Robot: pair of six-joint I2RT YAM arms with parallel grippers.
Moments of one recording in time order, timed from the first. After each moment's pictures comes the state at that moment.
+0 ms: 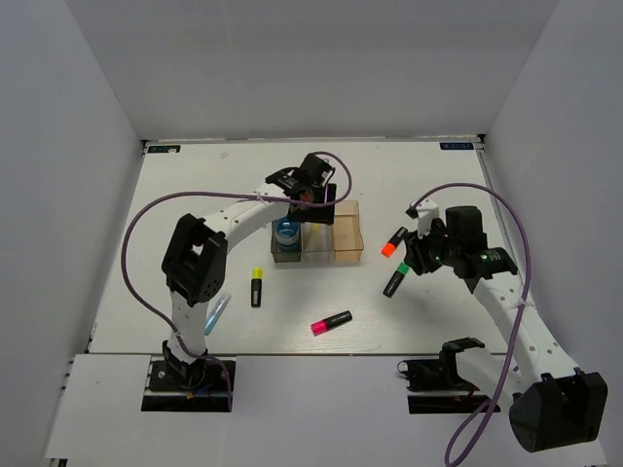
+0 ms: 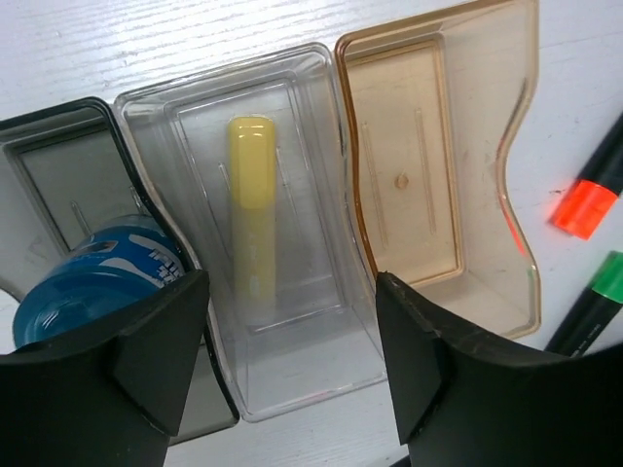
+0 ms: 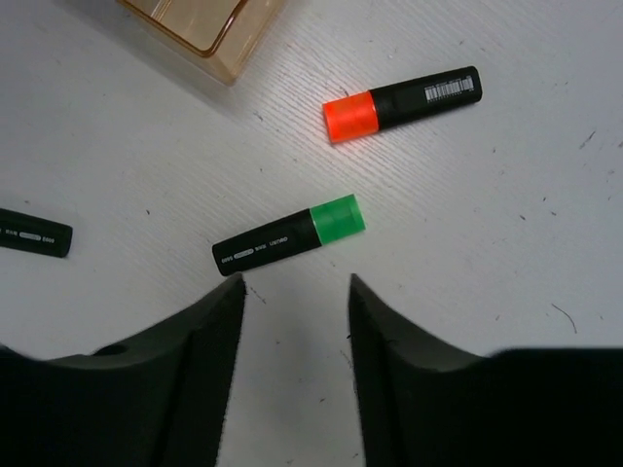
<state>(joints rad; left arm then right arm) -0.68 2.00 1.66 -0.65 -0.11 -0.47 0.22 0.94 0.77 -0.64 -0.32 -0.34</state>
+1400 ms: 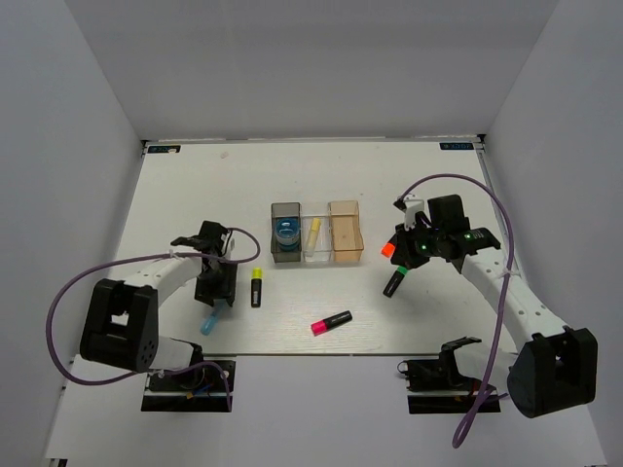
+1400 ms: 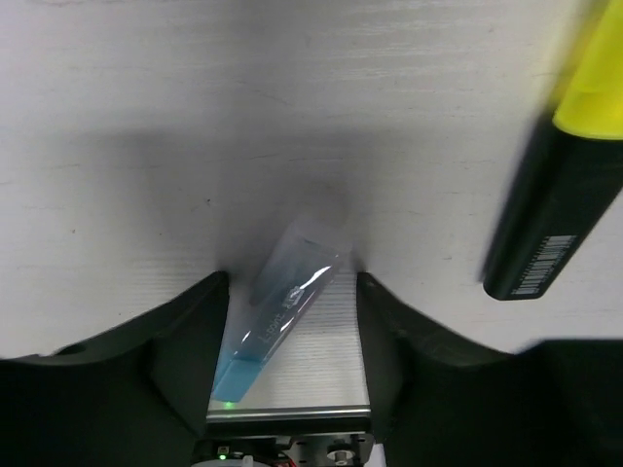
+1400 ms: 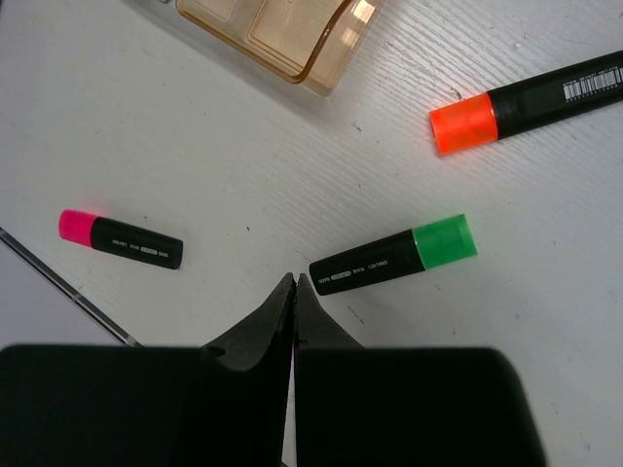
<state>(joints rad) -0.22 1.37 0.69 -0.73 0.01 -0.19 0.28 1.14 0.85 -0.65 -0.43 -0.12</state>
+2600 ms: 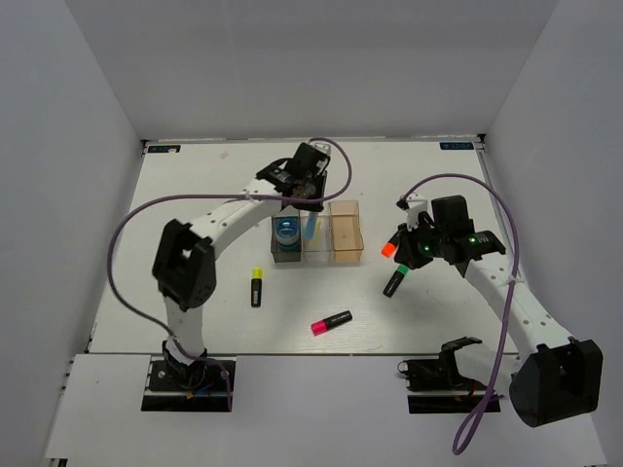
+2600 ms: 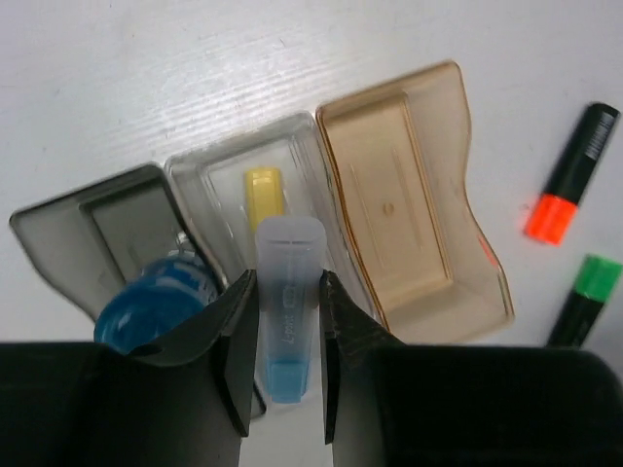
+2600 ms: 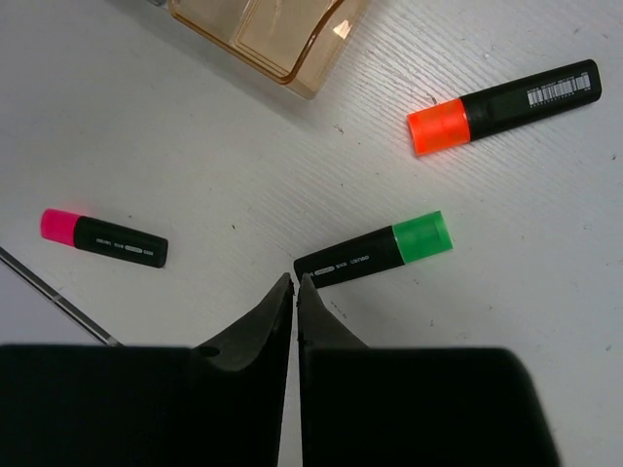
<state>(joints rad) -0.66 1.88 1.66 -0.63 -0.12 -0.35 0.28 1.09 0.85 -0.66 -0.40 -0.15</state>
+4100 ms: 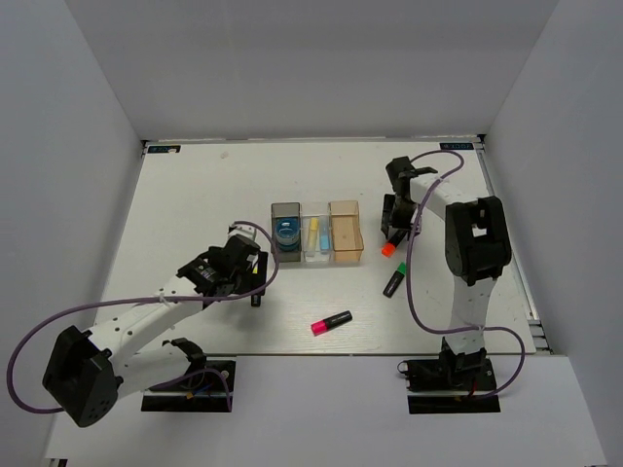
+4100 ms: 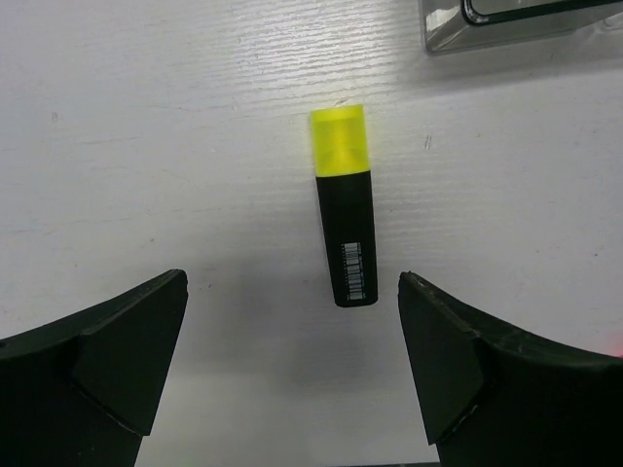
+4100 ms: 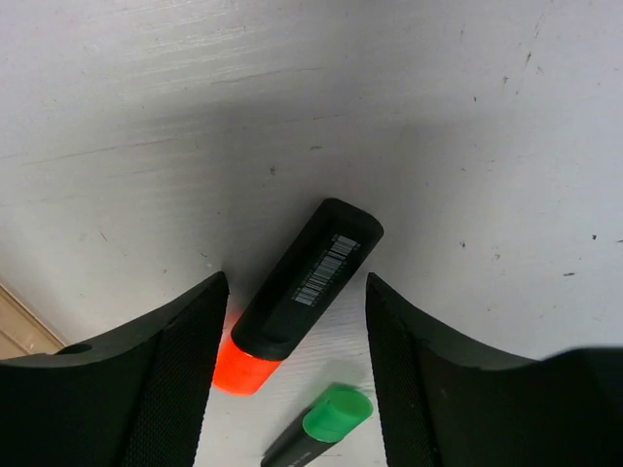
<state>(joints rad) -0.67 1.06 0.69 -0.63 -0.36 -0.43 0.28 2.03 1.47 -0.82 0.12 0.37</state>
